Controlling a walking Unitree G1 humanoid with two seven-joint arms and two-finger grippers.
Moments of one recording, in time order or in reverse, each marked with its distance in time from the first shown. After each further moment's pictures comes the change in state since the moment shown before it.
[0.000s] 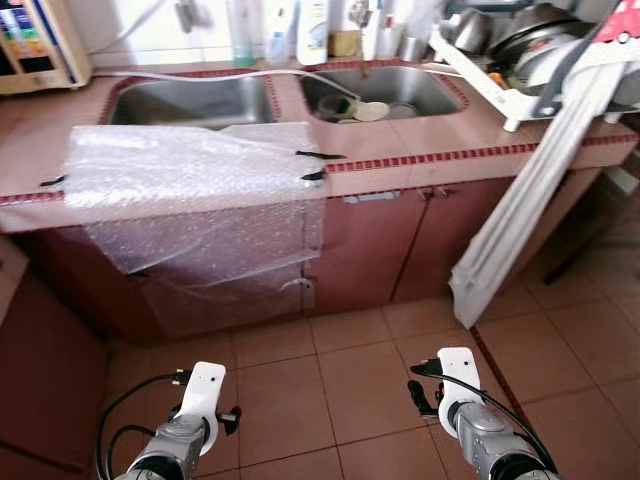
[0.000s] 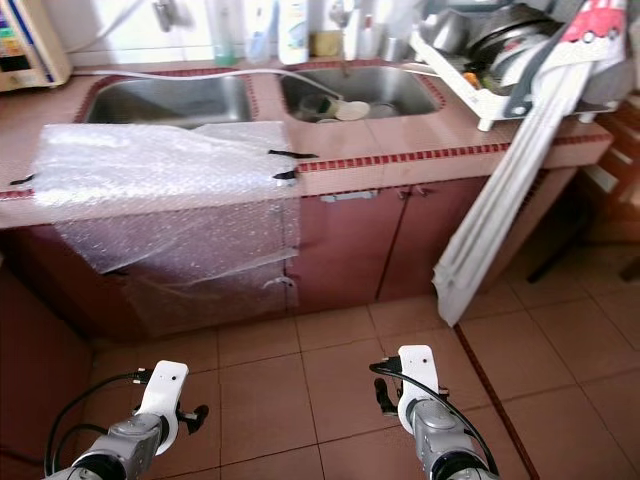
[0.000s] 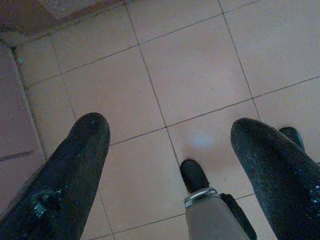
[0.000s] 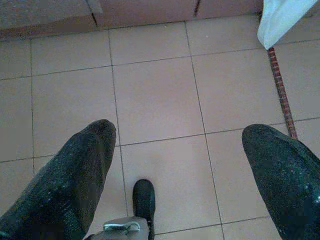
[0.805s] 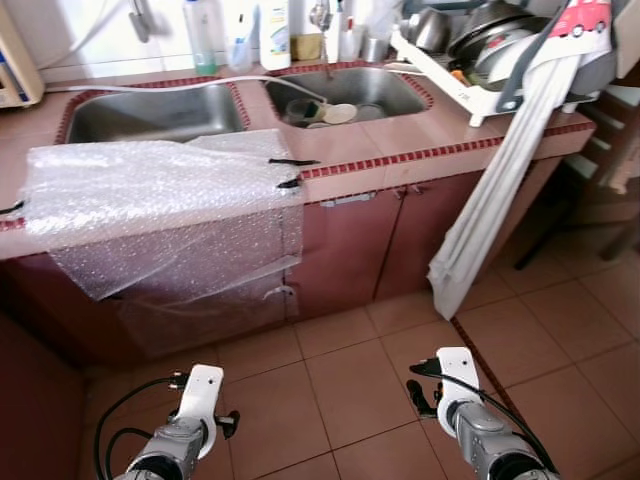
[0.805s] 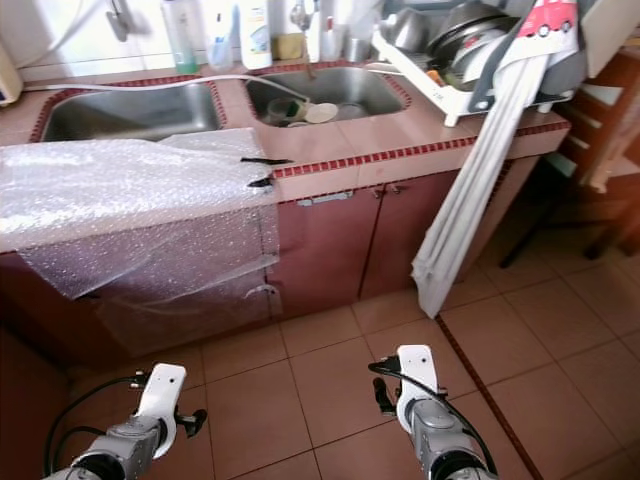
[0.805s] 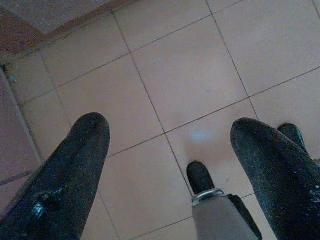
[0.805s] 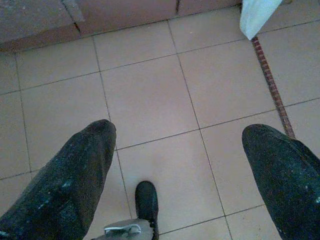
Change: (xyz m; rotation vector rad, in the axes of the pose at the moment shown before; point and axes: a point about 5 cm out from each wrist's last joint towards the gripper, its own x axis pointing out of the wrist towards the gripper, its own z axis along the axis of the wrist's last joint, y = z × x) left arm 0.000 0.002 -0.003 -0.019 0.028 0.003; right arm 0.000 0.002 0.000 0.003 -0.001 0.005
